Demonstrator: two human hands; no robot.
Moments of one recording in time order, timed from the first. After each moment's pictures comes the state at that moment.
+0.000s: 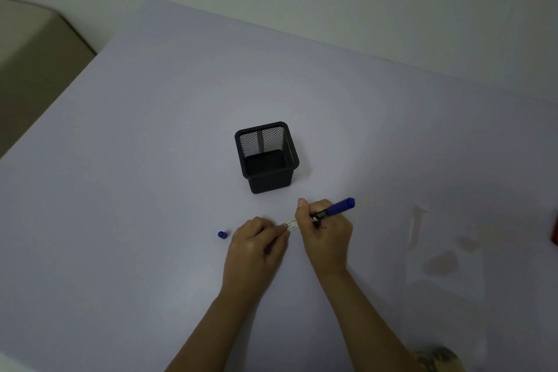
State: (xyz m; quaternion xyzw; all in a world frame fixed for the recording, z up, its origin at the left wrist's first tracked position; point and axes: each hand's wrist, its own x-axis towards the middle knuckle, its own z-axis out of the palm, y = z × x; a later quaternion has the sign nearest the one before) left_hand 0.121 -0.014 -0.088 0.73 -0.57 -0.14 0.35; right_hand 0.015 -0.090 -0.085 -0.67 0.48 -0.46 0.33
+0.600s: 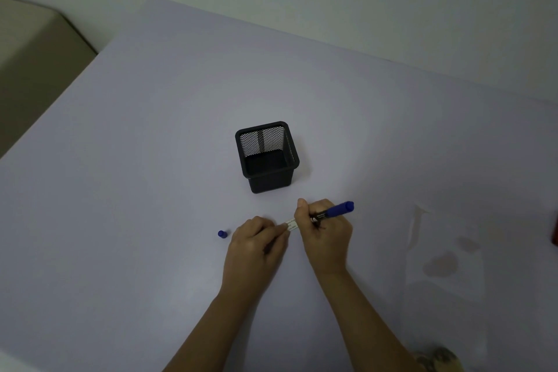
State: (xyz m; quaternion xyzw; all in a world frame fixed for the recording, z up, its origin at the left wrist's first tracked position) left_hand 0.121 -0.014 -0.089 0.73 -0.58 -0.13 0.35; right_hand 0.015 -0.090 -0.084 -0.68 0.48 -0.46 0.31
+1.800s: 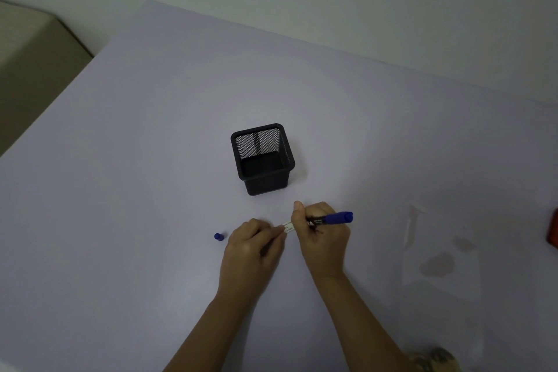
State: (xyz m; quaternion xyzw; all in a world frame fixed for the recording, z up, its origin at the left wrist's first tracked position) left_hand 0.120 -0.014 -0.089 0.73 -0.57 -0.13 0.35; right_hand 0.013 -0.089 -0.085 -0.68 0.48 -0.47 0.30
